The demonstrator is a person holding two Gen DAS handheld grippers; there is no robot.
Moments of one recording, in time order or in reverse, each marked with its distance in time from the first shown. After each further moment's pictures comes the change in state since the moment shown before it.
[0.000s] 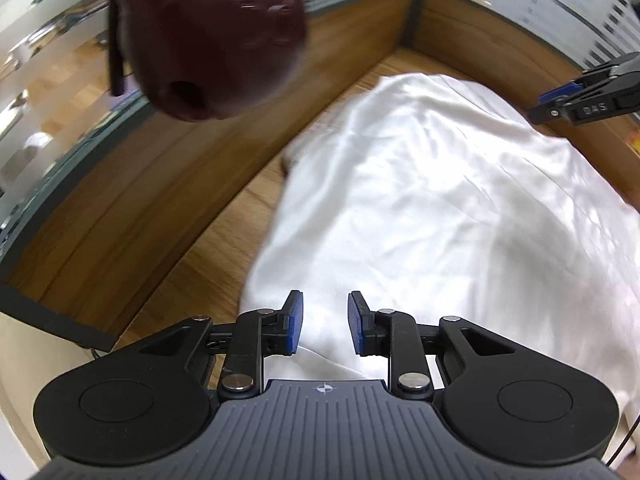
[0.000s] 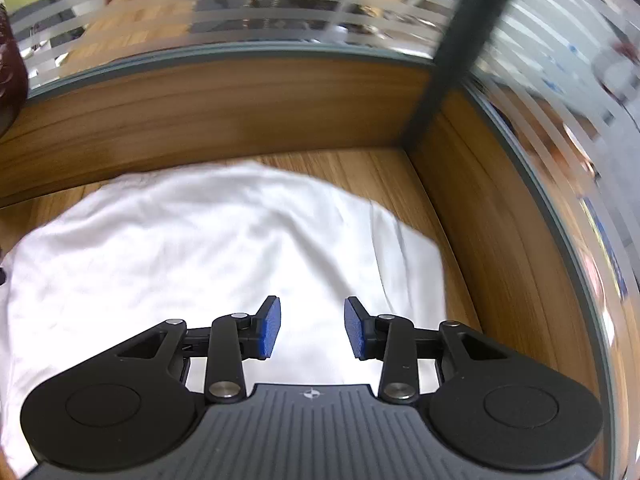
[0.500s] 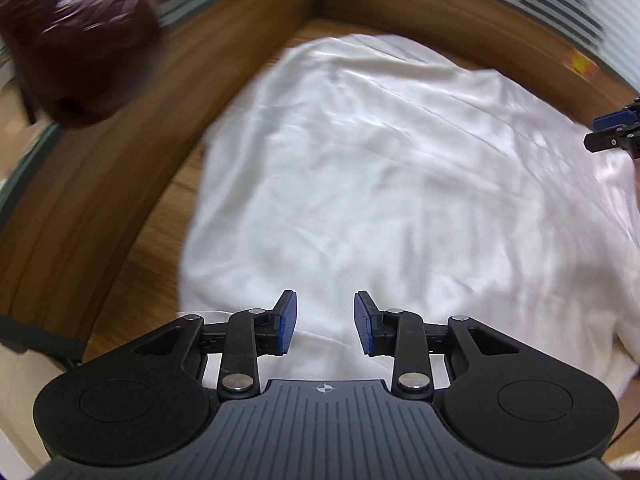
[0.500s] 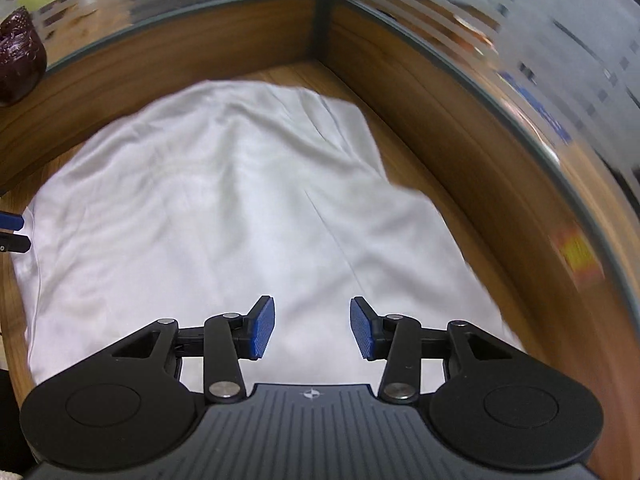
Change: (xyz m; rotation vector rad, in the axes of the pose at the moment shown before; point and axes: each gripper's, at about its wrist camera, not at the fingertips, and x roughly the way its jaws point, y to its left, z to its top) left arm -0.013 -0.049 -0.025 0.235 0.056 -0.098; right arm -0.080 -0.004 -0.153 0.286 0.047 -0.078
